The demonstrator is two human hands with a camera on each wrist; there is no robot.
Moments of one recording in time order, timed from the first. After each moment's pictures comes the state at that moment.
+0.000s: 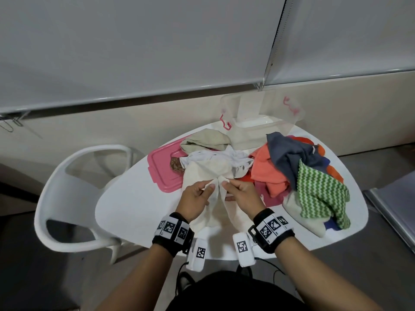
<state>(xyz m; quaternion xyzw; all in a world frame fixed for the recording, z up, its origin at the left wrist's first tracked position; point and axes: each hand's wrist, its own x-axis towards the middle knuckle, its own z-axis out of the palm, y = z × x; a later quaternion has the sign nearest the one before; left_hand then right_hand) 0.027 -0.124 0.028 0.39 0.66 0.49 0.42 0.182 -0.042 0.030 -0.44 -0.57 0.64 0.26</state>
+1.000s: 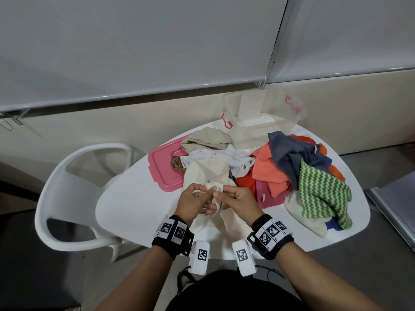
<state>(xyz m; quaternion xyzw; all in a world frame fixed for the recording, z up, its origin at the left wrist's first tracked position) 0.031 -0.130 0.030 0.18 0.63 0.54 0.53 0.180 -0.063 0.036 -0.37 -0.59 0.68 0.24</state>
